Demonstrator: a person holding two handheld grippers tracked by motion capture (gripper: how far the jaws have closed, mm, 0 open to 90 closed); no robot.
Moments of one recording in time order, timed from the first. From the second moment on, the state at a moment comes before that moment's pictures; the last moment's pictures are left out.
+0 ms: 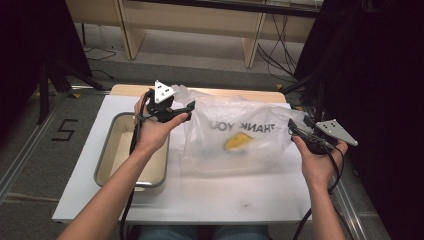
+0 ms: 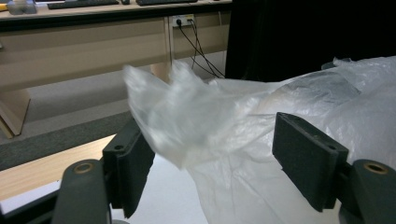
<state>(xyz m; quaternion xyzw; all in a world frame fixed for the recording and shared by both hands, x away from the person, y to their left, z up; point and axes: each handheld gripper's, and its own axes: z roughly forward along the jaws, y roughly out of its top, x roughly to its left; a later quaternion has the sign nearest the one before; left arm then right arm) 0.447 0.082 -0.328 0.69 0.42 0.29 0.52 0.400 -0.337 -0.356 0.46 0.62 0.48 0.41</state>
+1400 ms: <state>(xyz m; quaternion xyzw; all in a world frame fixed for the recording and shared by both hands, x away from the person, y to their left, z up) 0.402 0.084 -0.353 0.75 0.37 0.26 0.49 0.359 -0.354 -0.344 0.40 0.62 0.54 0.39</state>
